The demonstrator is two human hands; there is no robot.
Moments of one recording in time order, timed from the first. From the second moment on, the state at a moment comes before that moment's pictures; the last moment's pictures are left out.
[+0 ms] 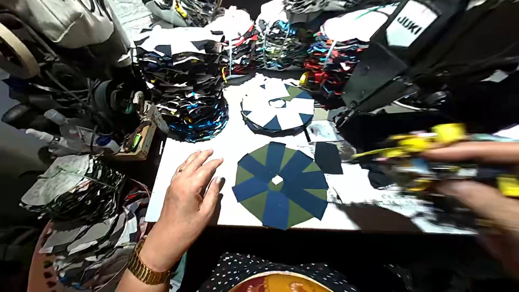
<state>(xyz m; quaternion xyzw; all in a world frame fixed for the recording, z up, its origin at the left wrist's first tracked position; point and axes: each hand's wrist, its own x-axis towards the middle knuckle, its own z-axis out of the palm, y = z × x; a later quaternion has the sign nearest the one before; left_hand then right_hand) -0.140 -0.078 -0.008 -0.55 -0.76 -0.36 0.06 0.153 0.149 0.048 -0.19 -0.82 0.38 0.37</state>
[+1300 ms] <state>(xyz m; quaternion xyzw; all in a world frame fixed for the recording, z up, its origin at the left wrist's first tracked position) -0.179 0.039 0.039 -0.77 -0.58 -0.12 -0.26 0.066 0.136 -0.011 -0.16 -0.93 0.19 0.28</state>
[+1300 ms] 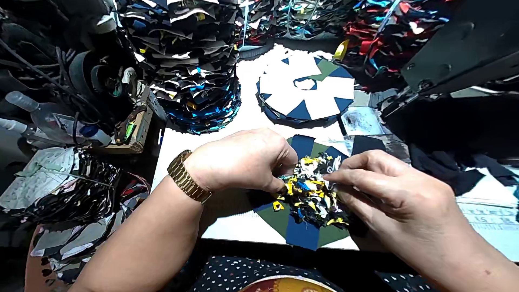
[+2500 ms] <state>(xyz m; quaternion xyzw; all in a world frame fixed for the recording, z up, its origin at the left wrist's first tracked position) -0.181 0.048 0.011 -0.72 -0.62 -0.25 -0.18 0.037 0.145 -0.011 -0.17 -0.93 0.15 0.29</state>
